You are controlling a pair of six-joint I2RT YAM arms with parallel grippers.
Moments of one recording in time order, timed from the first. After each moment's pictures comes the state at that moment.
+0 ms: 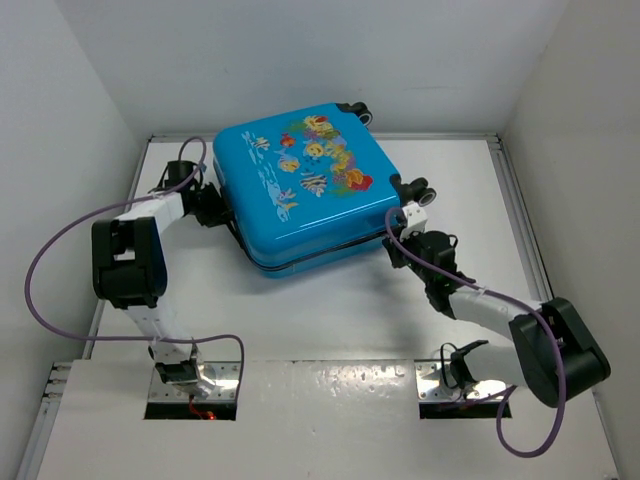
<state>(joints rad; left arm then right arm) 0.10 1.80 1.17 -0.33 0.31 -0.43 0.40 1.26 0.30 0.63 -0.05 0.03</state>
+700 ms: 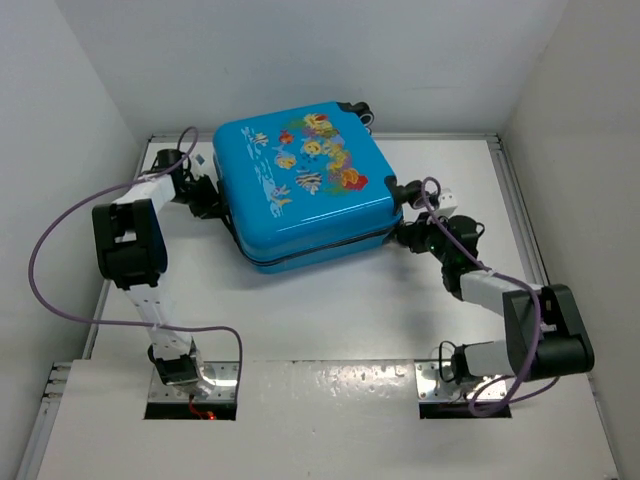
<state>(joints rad) 0.18 1.98 1.41 -0.53 0.46 -0.29 0.11 1.35 0.37 0.64 -0.26 0.16</state>
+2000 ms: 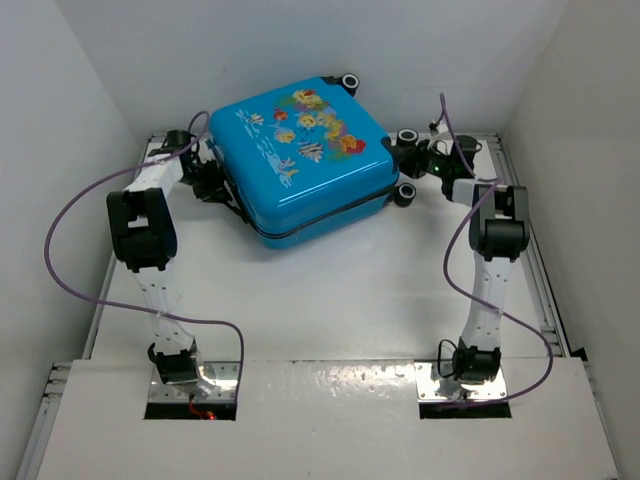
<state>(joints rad) 0.14 2.18 1.75 -0.68 0.39 -0.19 -0.11 2.32 1.47 0.57 -0.90 0.20</state>
